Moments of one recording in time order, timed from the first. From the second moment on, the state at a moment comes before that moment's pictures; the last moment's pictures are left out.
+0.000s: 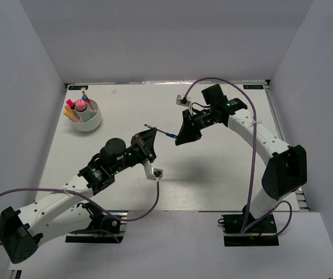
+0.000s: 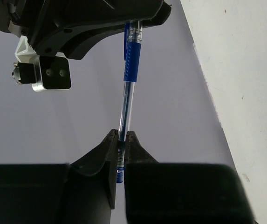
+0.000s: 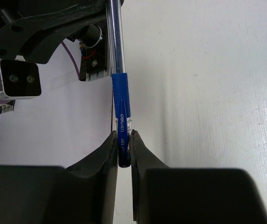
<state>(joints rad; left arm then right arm) -0.82 0.89 0.65 0.07 0.13 1.83 0.50 1.63 1.45 -0.79 -1.14 -0.37</state>
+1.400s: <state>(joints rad) -0.87 0.95 0.63 0.14 0.12 1.84 0.53 1.60 1.40 -0.65 -1.12 -0.34</state>
